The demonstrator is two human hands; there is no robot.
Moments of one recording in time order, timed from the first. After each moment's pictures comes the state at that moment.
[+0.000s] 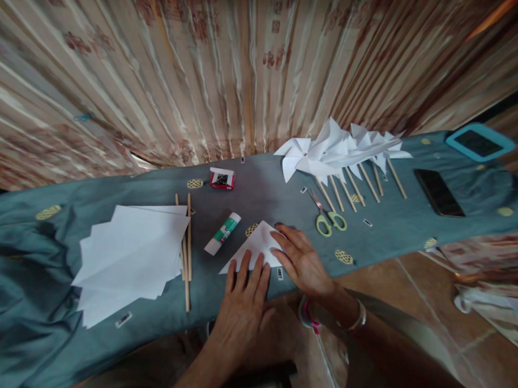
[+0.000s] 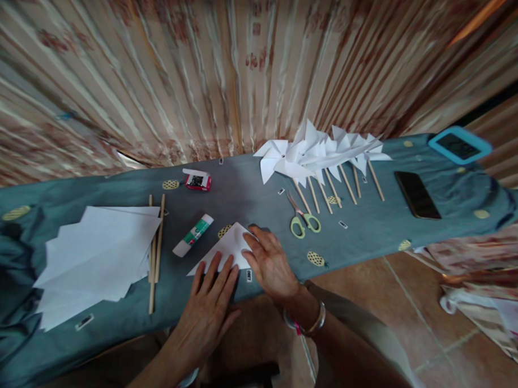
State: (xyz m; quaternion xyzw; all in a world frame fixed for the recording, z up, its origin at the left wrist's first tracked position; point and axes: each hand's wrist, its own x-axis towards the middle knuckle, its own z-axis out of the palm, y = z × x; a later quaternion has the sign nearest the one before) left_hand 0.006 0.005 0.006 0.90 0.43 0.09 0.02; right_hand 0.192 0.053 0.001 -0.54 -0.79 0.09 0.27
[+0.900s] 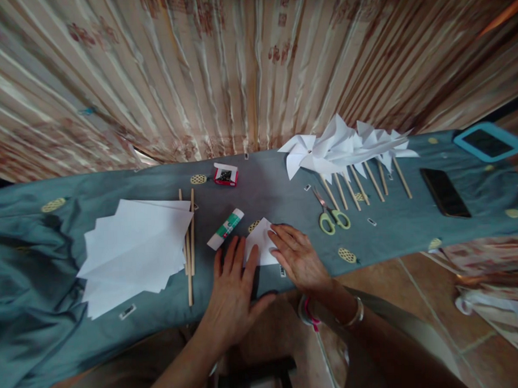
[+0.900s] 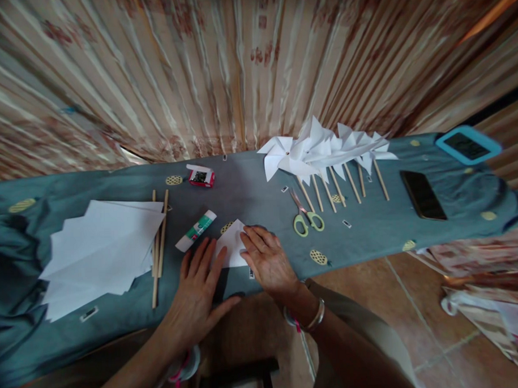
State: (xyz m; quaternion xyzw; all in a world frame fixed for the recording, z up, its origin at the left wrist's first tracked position) left_hand -0.011 0.022 0.005 0.86 0.48 0.15 0.07; right_hand 0.189 0.054 0.001 -0.50 -0.84 0.07 0.19
